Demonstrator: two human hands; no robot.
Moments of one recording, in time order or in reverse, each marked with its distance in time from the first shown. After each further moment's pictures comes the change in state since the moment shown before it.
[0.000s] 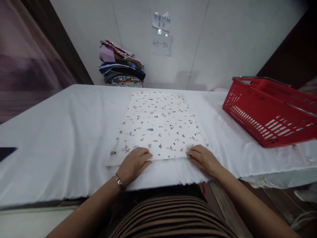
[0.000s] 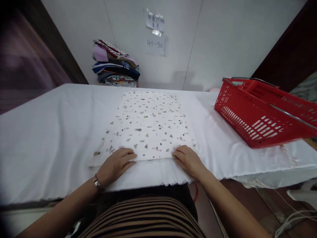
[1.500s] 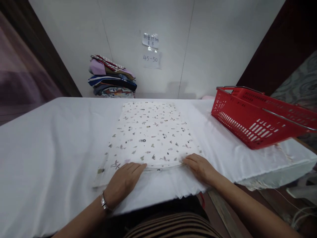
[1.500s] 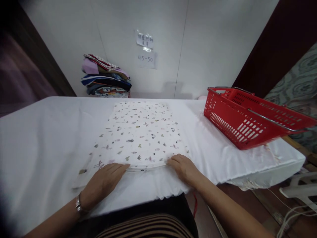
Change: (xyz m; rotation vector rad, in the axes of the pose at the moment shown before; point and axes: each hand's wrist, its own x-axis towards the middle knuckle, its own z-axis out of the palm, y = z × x) left_hand 0.000 -0.007 -0.001 0.120 0.033 0.116; right_hand -0.003 0.000 0.000 -0.116 0.009 0.006
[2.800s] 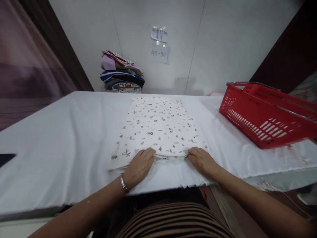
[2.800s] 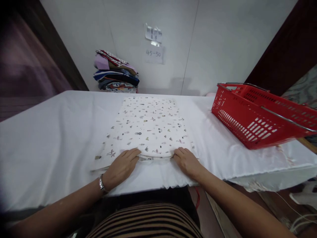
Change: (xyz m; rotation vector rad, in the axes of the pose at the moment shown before) left_hand 0.015 0.016 0.006 0.192 -0.015 0.055; right_hand 0.010 -0.004 0.002 -0.196 -0.078 -0.089
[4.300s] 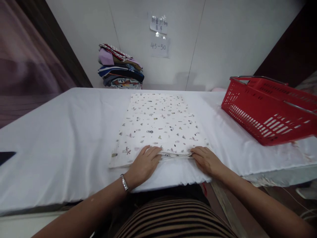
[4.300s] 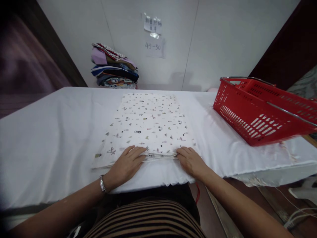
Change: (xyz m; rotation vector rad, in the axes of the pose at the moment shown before) left_hand 0.009 0.013 -0.002 -0.159 -0.048 -0.023; right_hand -0.017 0.005 -0.002 0.091 -0.007 -0.017
